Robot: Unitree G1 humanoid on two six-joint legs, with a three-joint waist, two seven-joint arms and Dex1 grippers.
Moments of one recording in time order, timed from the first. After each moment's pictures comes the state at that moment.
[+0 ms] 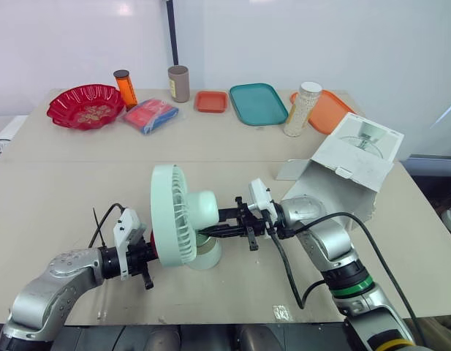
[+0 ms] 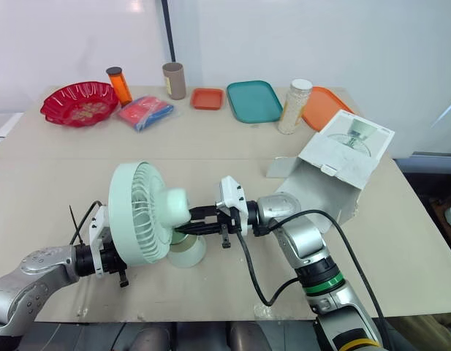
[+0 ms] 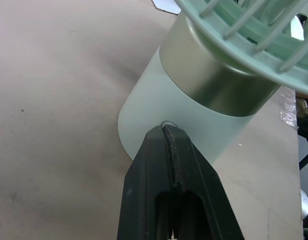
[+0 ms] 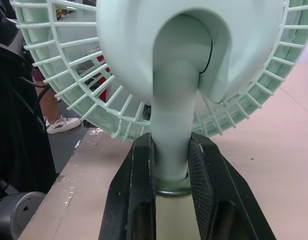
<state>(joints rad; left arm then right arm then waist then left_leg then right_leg) 0.04 0.65 0.04 -0.39 -0.64 0.59 -0.89 -0.52 -0.37 0.28 -0.06 0.41 0.24 1.25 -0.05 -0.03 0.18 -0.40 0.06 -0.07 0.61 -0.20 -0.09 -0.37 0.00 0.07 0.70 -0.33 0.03</state>
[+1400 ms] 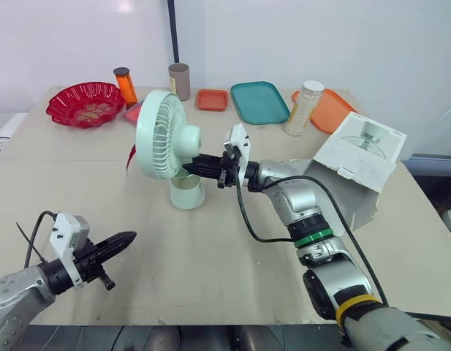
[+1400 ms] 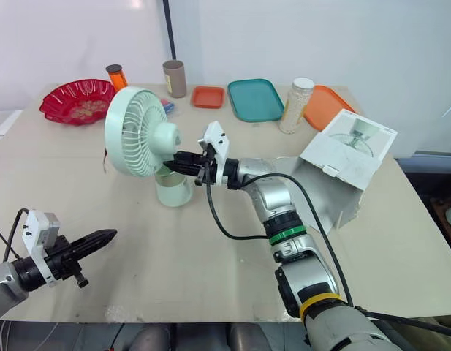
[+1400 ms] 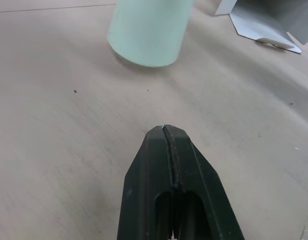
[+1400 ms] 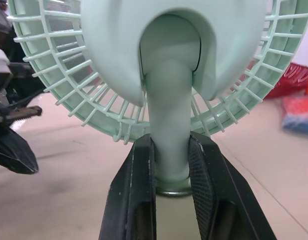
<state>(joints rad) 0.30 0.63 0.41 -0.52 -0.71 0.57 -0.79 -0.89 -0.13 0.16 0.53 0.30 0.14 1.03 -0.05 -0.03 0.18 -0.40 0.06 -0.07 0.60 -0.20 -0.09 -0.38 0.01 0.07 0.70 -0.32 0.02</state>
